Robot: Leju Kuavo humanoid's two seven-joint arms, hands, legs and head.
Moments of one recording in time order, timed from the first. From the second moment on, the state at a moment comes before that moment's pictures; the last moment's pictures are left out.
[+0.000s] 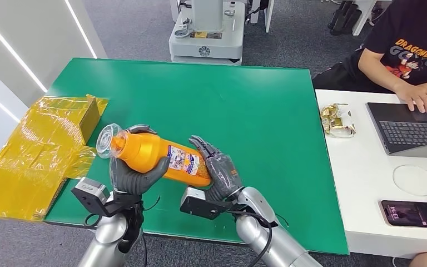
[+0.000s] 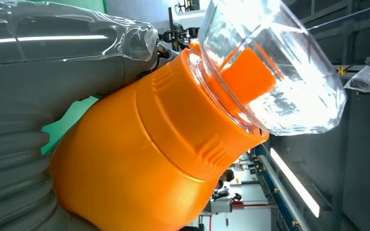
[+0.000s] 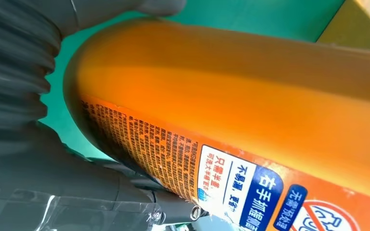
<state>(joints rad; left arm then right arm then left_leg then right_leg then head) -0.10 -0.07 -0.38 -1.61 0.05 0.16 -0.61 -0.53 0.12 0.72 -0.79 0.59 -0.34 -0.35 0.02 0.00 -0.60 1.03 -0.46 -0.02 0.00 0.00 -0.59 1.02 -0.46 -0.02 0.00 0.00</state>
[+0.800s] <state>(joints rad) -0.12 -0.05 -0.38 -1.57 0.08 0.26 -0.63 -0.32 0.04 0.72 -1.32 0.53 -0.58 -0.42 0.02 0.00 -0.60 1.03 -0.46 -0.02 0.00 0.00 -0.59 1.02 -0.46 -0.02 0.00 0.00</state>
